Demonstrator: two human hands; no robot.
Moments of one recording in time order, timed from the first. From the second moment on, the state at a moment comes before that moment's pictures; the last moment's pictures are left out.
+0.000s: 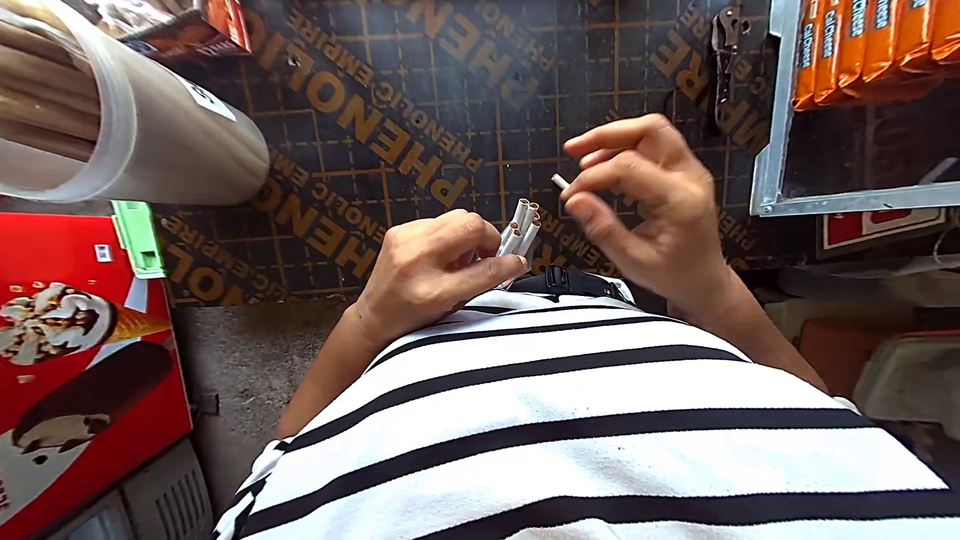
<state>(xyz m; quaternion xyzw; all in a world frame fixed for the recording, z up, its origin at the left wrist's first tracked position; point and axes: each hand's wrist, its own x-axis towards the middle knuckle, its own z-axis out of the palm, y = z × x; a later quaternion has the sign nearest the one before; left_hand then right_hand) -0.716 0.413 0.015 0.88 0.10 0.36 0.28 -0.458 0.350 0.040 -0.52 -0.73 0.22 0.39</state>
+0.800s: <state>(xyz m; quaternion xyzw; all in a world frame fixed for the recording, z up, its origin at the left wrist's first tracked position) -0.710 0.415 0.016 0.88 0.07 0.36 0.29 -0.481 0.347 0.034 -0.41 -0.66 0.32 0.54</state>
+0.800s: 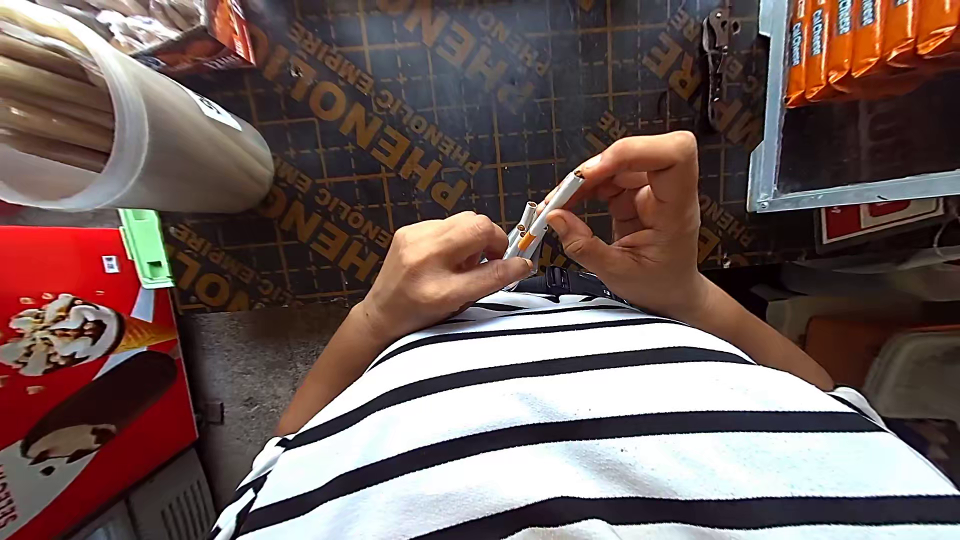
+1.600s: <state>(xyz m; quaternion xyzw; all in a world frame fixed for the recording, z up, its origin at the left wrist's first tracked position) -0.705 0.426 0.008 0.87 0.11 0.41 0.24 -0.344 0.528 0.038 -0.70 -0.48 0.00 0.53</state>
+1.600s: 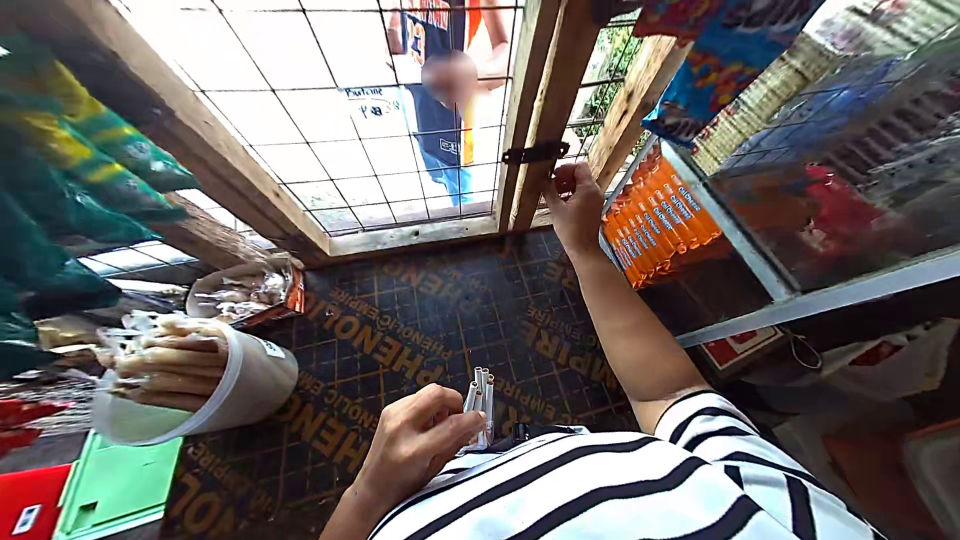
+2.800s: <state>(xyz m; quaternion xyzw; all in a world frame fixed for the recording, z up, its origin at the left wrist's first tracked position) -0.693 0.432 0.017 0.87 0.07 0.41 0.27 -0.357 0.536 0.022 -0.66 -0.46 0.00 0.60</state>
